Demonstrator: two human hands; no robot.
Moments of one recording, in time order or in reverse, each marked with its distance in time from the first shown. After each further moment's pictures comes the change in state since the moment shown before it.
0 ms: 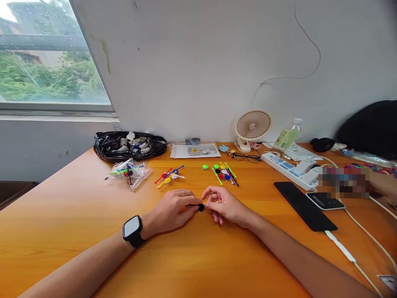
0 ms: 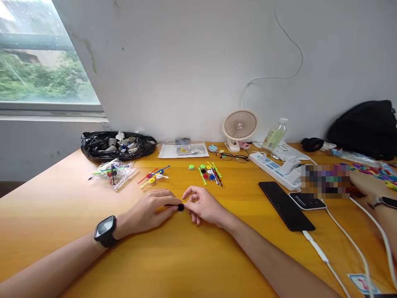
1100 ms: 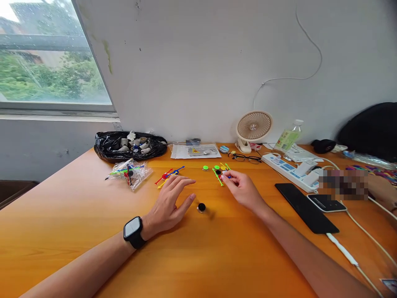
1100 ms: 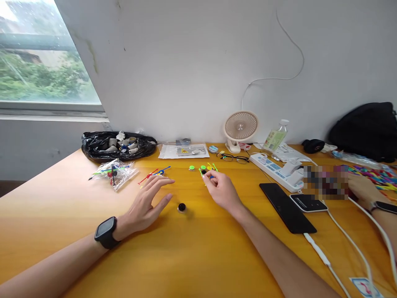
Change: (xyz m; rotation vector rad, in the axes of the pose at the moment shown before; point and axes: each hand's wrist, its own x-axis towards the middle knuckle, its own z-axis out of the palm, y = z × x) left_hand -0.001 0.005 -0.007 0.063 0.333 -0.100; right_hand -0.003 -0.021 -0.048 -0.538 0.514 -0.252
